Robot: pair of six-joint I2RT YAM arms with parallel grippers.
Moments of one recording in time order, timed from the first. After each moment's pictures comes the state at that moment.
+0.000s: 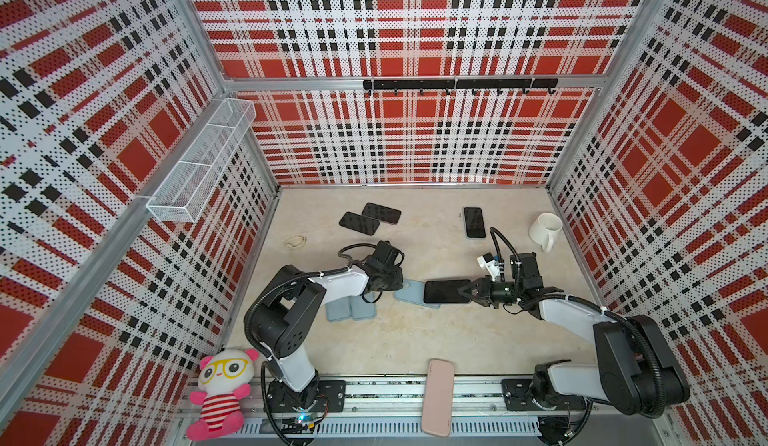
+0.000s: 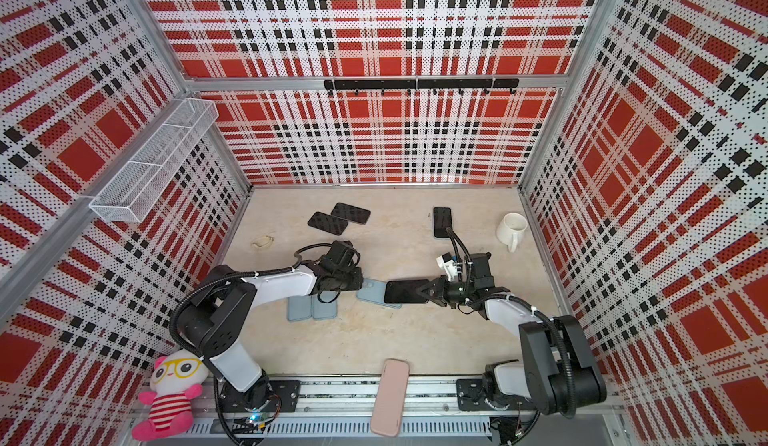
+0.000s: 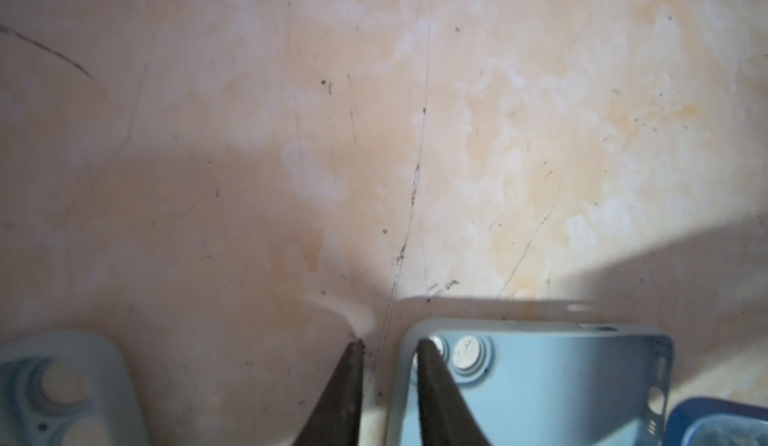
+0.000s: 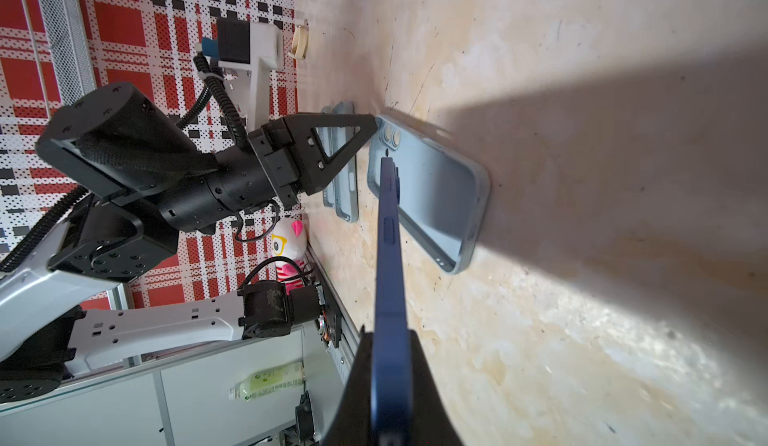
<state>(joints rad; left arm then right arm) -0.61 1.72 0.88 -0.17 0.03 -0.60 0.18 1.33 0.46 0.06 -0.95 0.65</state>
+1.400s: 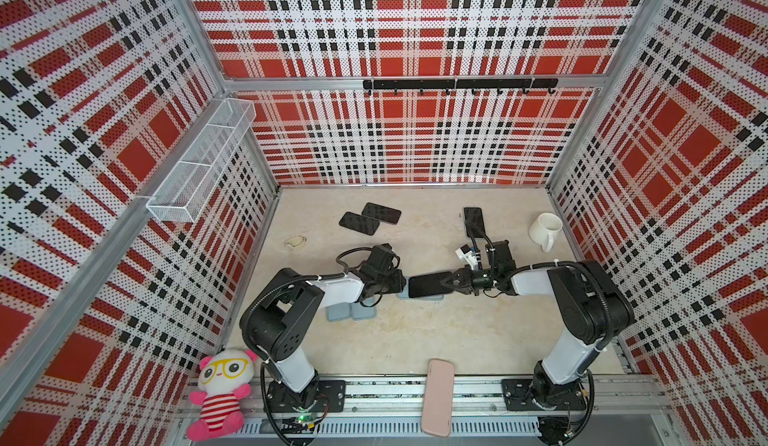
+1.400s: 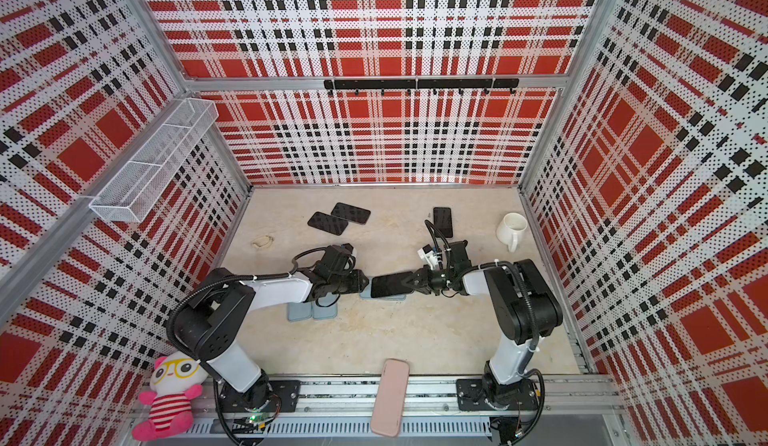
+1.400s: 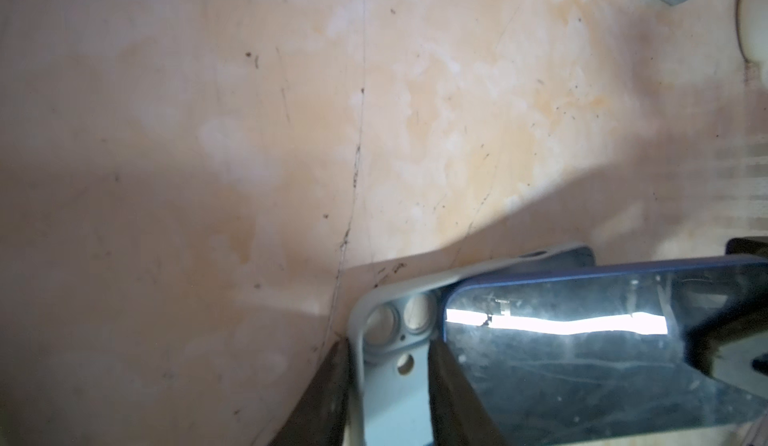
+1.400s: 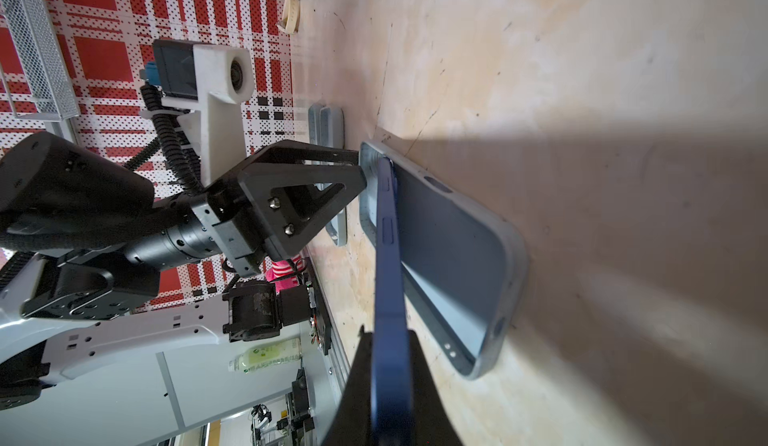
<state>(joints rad) -0.59 1.69 0.77 0.03 0.18 -0.64 0.28 1.76 0.68 0.21 -1.01 0.61</state>
